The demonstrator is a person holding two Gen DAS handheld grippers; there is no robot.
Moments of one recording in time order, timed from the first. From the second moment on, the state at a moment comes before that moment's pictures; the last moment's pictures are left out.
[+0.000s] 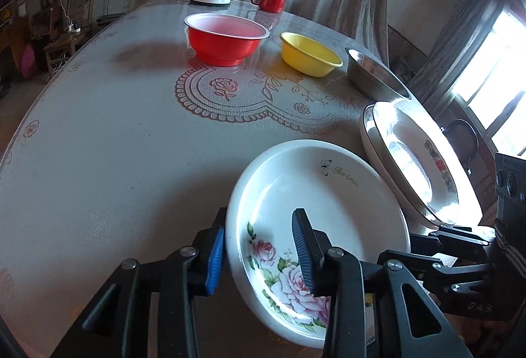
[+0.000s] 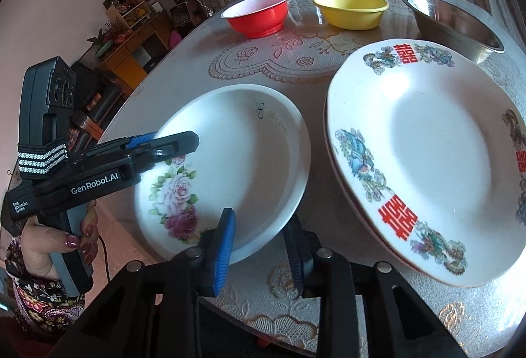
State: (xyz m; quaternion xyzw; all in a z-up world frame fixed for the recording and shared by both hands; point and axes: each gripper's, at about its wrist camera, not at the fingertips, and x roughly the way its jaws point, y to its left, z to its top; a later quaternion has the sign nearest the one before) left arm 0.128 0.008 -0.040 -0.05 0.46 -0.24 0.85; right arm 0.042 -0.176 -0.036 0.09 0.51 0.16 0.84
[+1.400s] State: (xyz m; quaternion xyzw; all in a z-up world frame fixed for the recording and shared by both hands) left arm 0.148 0.050 -0.041 0.01 0.44 -0.21 0.87; right arm 0.100 -0.135 -0.043 0.07 0.46 0.15 0.87
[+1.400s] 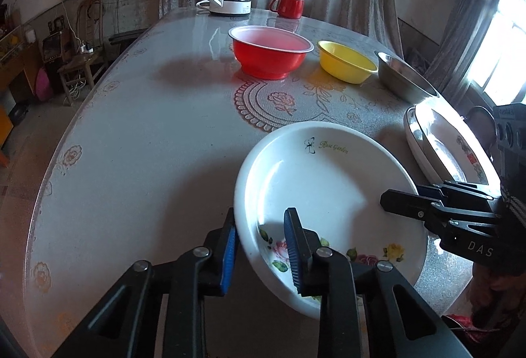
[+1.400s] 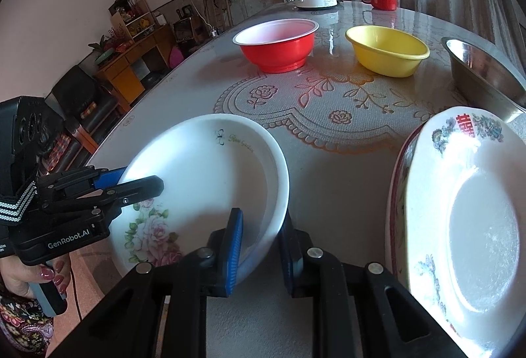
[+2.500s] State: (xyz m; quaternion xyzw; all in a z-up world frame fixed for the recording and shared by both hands) left arm 0.130 0.043 0.004 -0.04 0.38 -0.19 0.91; right arm 0.093 -0.156 -0.007 0.12 0.41 0.15 0.89
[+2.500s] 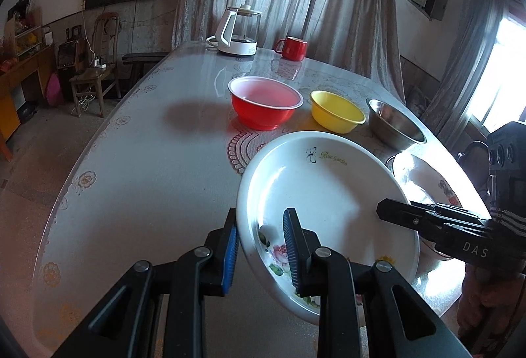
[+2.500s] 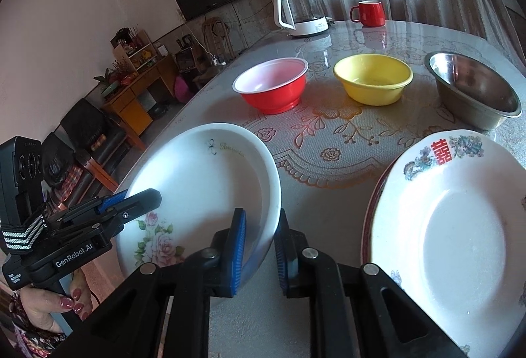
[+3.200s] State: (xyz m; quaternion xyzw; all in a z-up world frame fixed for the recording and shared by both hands) left arm 0.135 -0.033 0.039 -0.02 0.36 -0.26 0.90; right arm 0.079 -0.231 0.035 0.16 0.37 0.12 0.91
